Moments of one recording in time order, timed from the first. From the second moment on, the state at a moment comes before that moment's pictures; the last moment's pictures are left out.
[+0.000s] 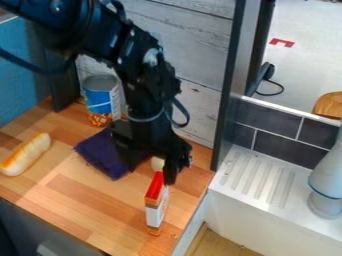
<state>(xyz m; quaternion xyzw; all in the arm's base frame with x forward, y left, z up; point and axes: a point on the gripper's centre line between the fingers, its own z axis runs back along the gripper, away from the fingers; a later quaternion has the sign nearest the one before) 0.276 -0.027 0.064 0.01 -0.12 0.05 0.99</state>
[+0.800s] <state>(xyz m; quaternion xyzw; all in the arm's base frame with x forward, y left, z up) 0.274 -0.032 0.018 0.00 -0.06 0.06 1.00</state>
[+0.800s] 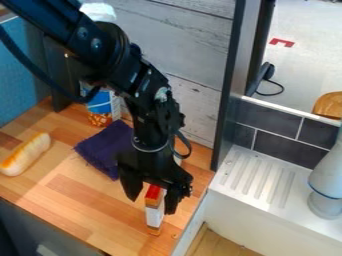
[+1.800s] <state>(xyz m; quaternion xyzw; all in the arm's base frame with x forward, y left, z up) 0.279 0.005 0.093 0.01 -0.13 0.11 0.99</state>
